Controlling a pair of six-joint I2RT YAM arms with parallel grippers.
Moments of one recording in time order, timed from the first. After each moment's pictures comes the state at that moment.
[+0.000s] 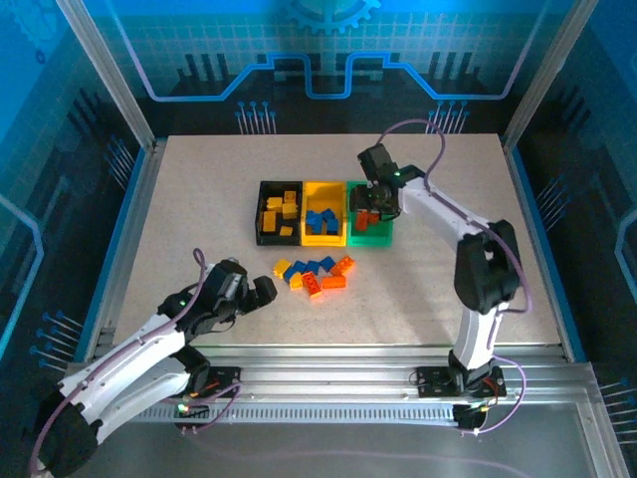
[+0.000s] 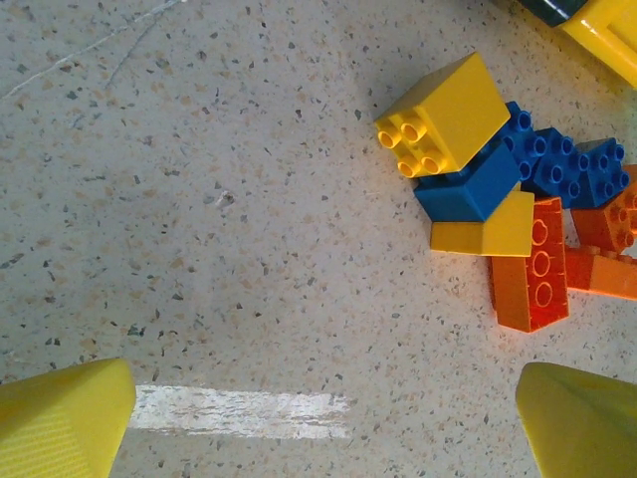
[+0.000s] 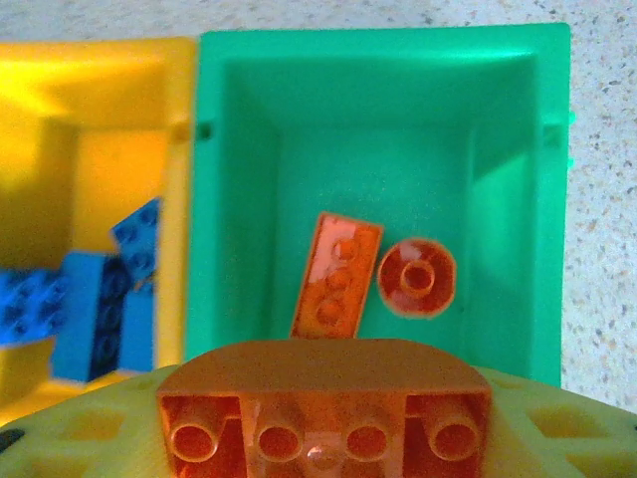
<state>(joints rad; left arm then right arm) -0.56 0.78 0.45 -0.62 -0.06 -0.98 0.44 1.91 1.58 -0.76 0.10 0.46</state>
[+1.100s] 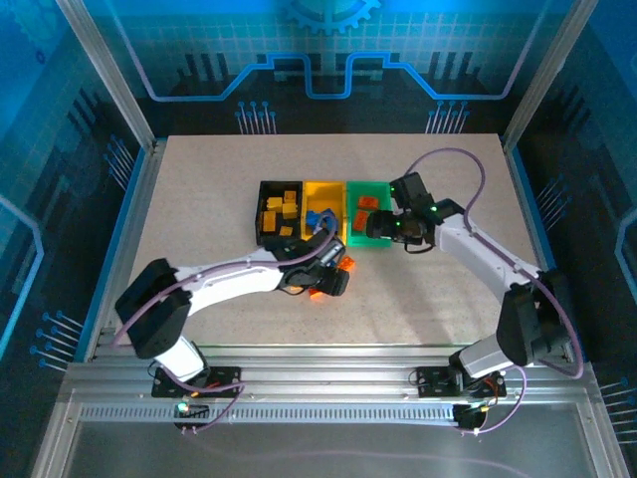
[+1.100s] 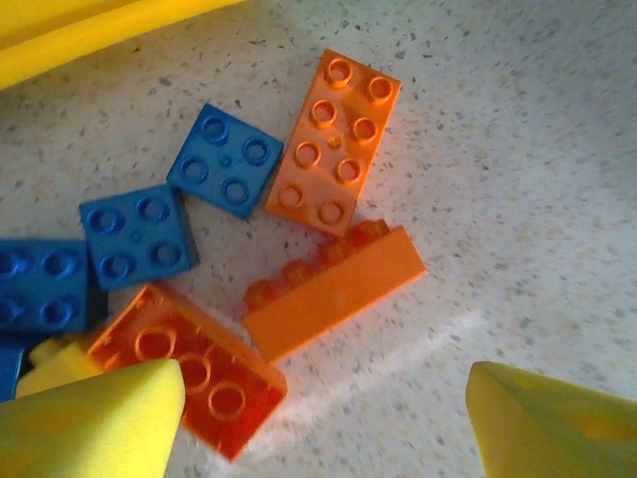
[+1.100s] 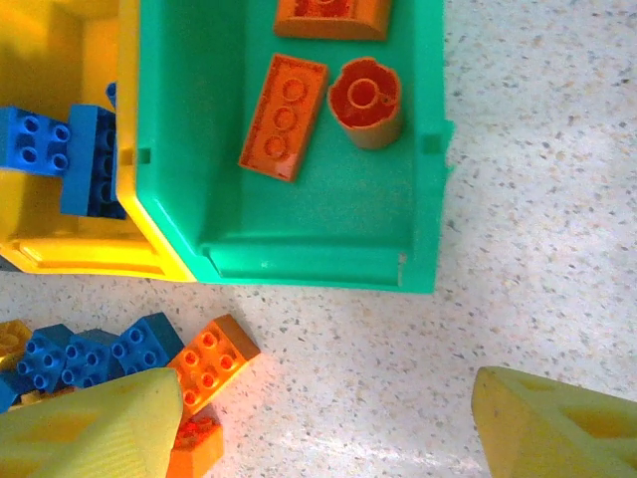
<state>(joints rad) -0.88 1.65 1.09 -0.54 -0.11 -0.50 0.39 1.46 1.12 -0.69 -0.02 0.50</state>
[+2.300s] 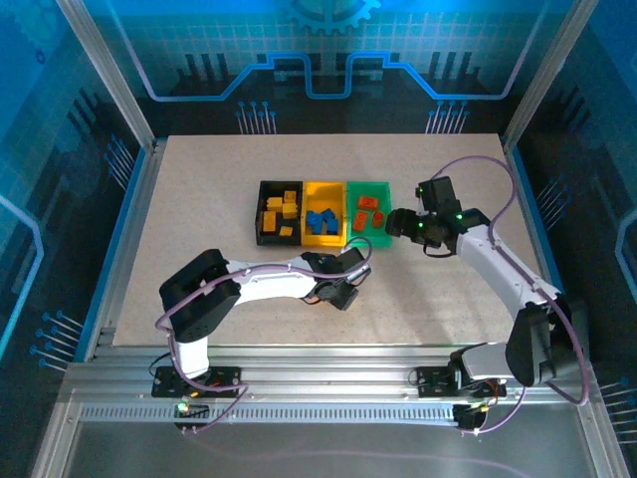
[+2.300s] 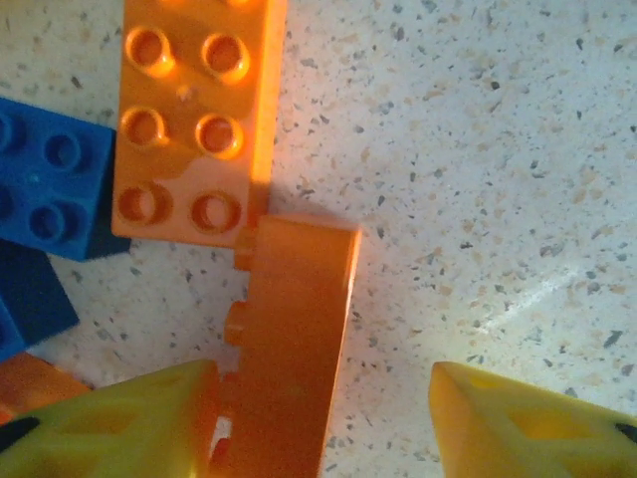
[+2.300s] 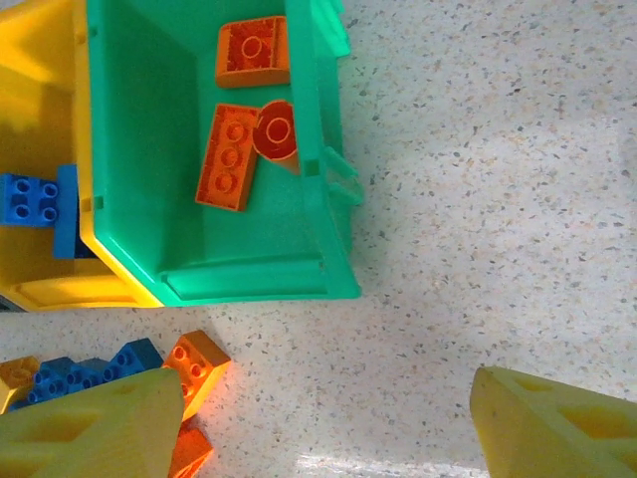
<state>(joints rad) -0.98 1.85 1.15 -0.54 -0.18 -0.40 0.26 1.35 1.02 -0.64 -0.09 0.50</state>
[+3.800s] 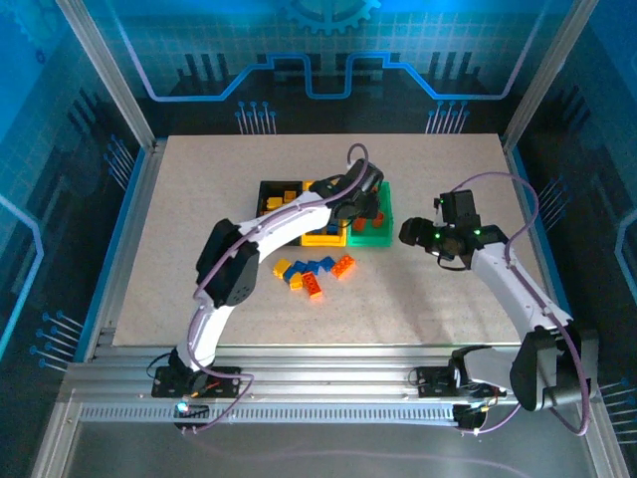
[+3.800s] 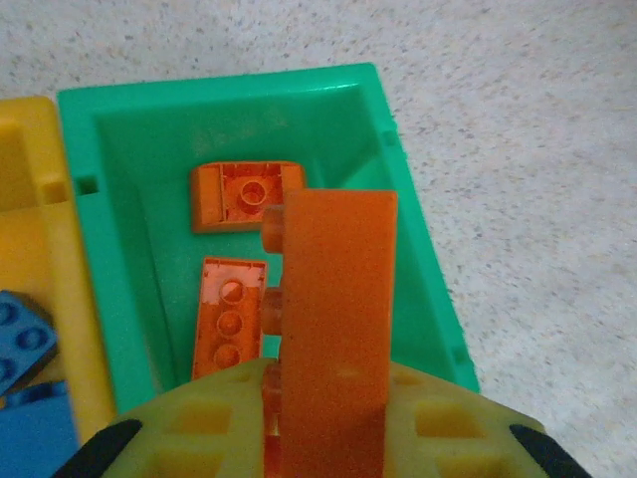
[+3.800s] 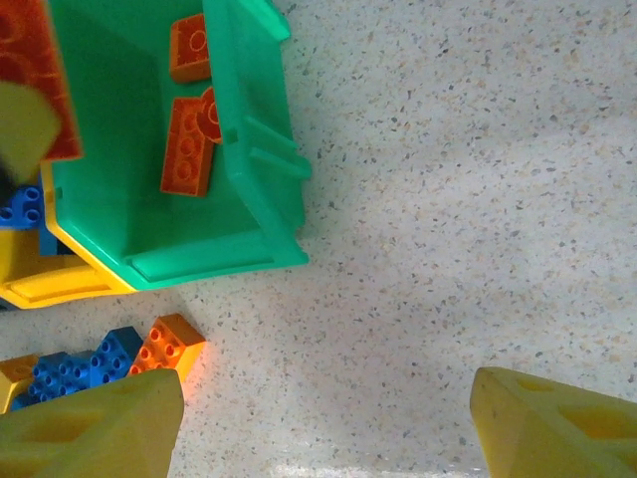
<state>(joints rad) -0.73 2.20 1.92 -0.57 -0.13 -0.58 0.15 1.22 0.90 -0.63 -0.16 0.51</state>
